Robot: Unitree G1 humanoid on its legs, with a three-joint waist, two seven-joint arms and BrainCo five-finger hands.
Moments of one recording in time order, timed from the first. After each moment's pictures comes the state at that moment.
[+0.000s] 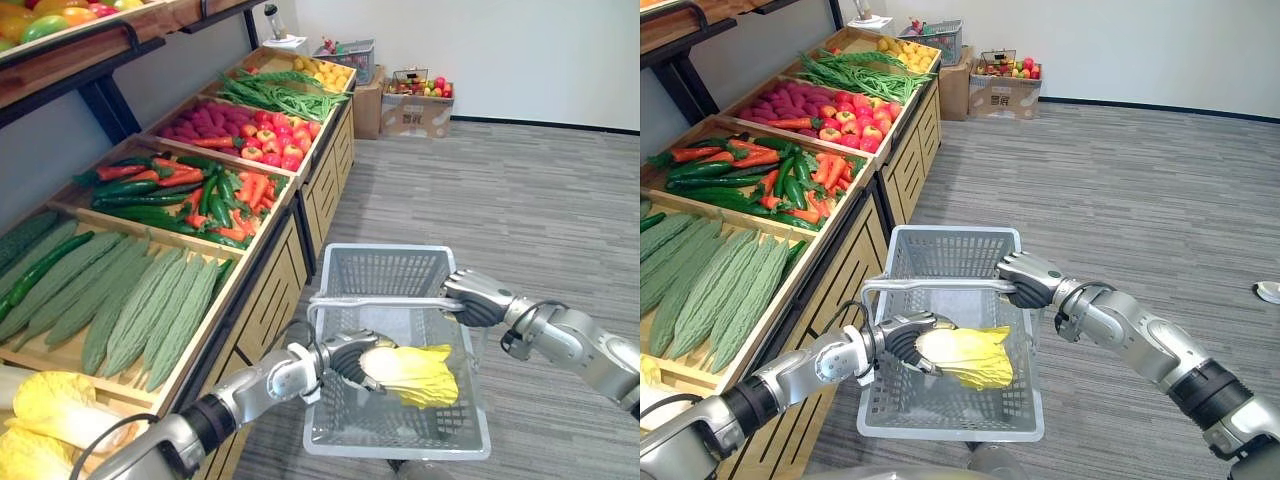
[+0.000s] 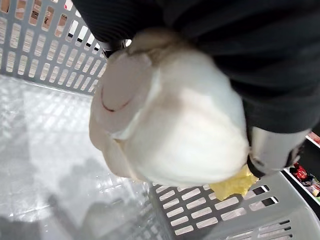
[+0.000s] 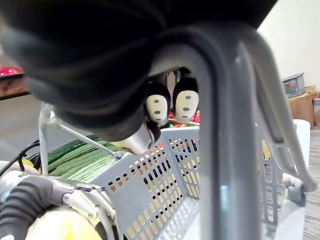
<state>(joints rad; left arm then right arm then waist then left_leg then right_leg) -0.38 0.56 -0.83 0.34 0.34 -0.43 -0.07 -0.29 -1.02 0.52 -0.03 -0.33 -0.39 0.05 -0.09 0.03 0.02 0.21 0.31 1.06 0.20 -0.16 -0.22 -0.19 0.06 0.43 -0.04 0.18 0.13</state>
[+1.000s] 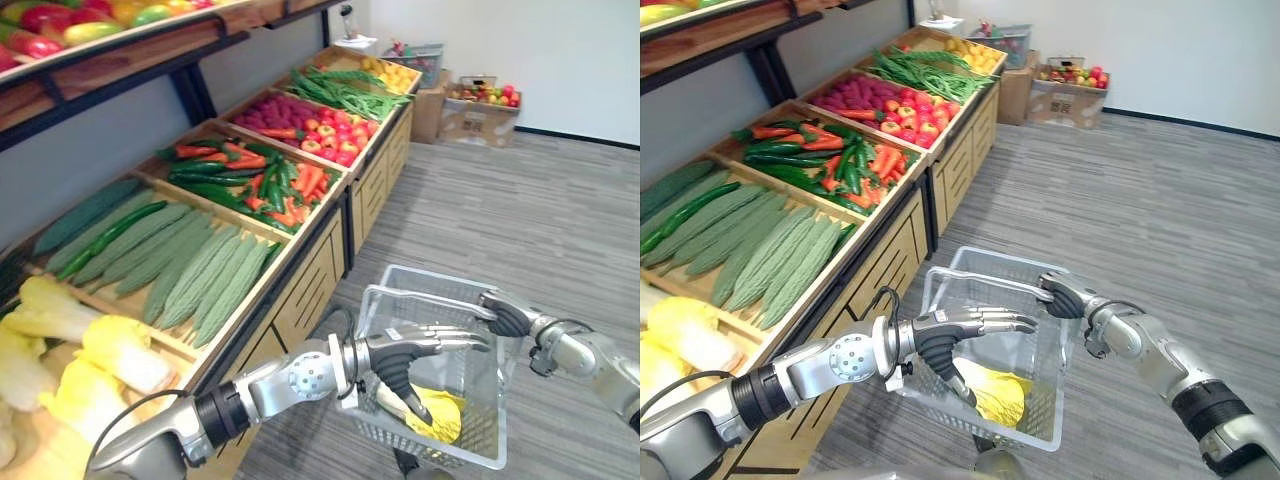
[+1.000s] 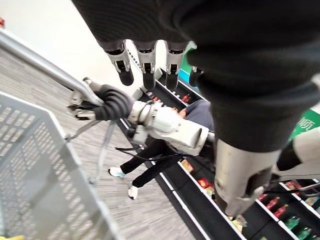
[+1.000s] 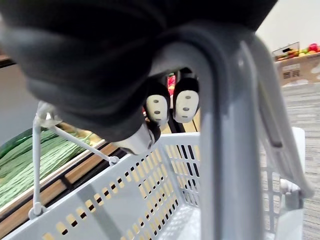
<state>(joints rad) -0.49 0.60 -0.99 -0.13 0.03 -0.45 -0.14 -0.17 -0.90 0.35 0.36 -0.32 -0.33 0.07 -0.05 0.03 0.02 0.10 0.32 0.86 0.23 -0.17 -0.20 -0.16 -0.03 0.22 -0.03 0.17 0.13</state>
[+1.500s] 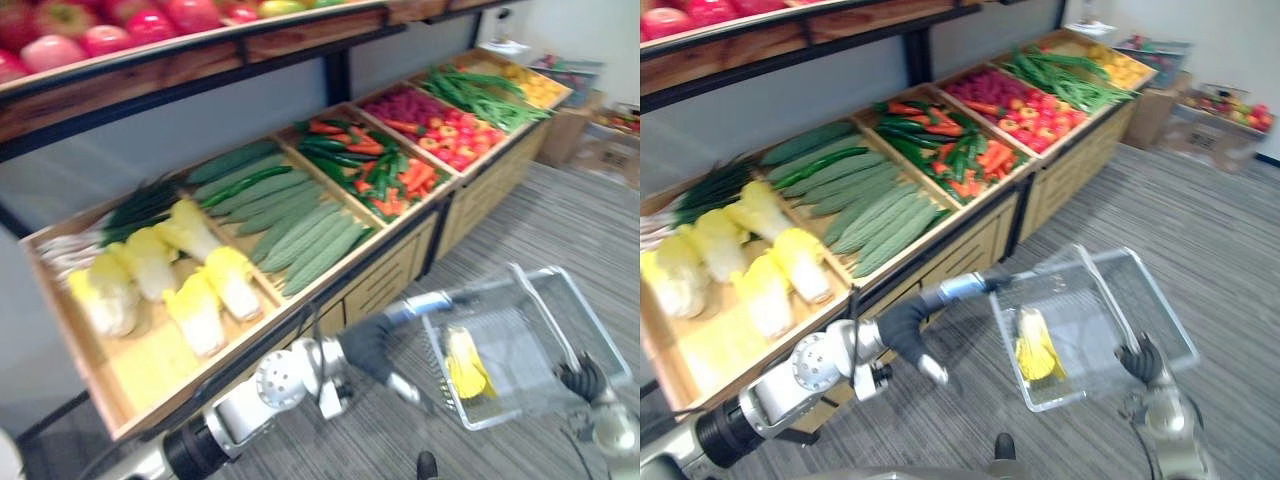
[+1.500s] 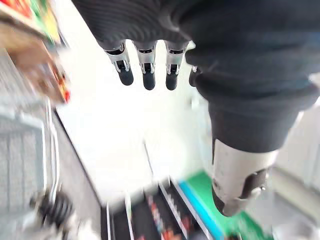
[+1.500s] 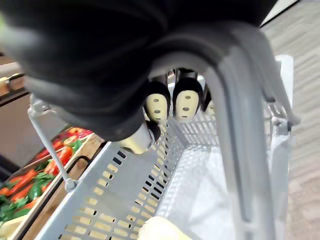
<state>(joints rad) -0.14 0.56 -0.58 -0.32 -0.39 -0.38 -0.20 0.20 -0.41 -0.35 0.57 -0.30 -0.19 -0.07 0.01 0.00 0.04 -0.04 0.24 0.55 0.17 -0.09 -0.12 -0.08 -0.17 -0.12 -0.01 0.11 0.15</state>
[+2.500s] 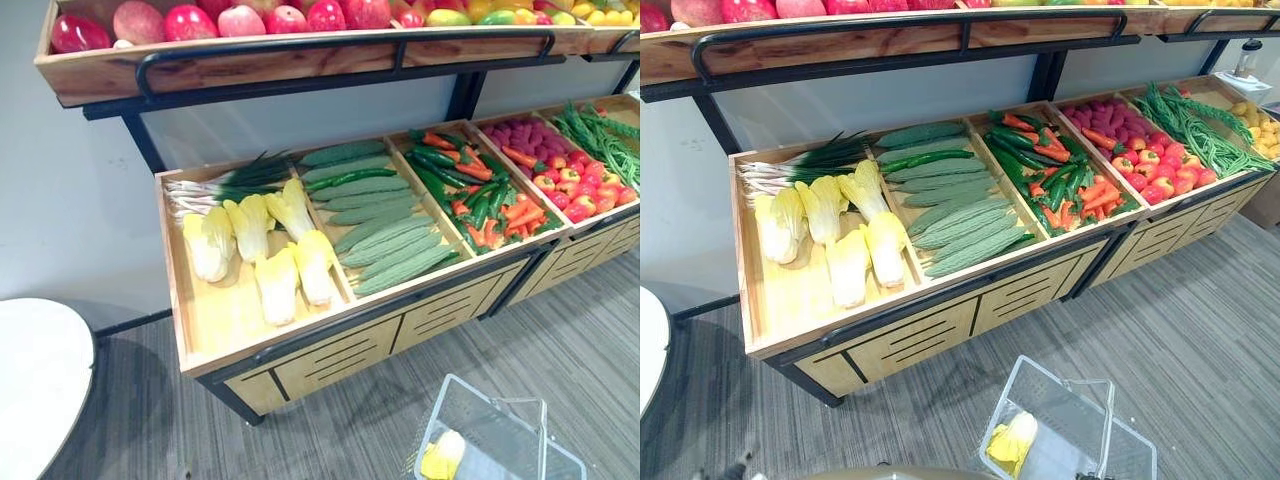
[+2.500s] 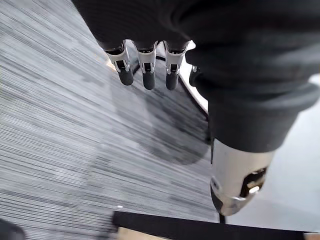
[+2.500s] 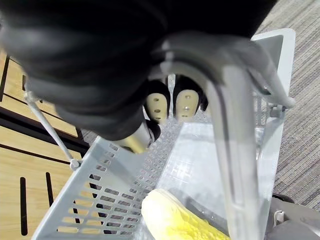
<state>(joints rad) 0.18 0.08 0.66 0.97 0.00 -0.17 0.39 0.17 -0.11 -0.53 1.09 -0.22 -0.14 -0.14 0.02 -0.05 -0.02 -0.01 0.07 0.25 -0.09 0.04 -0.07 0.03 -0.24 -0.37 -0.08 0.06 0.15</state>
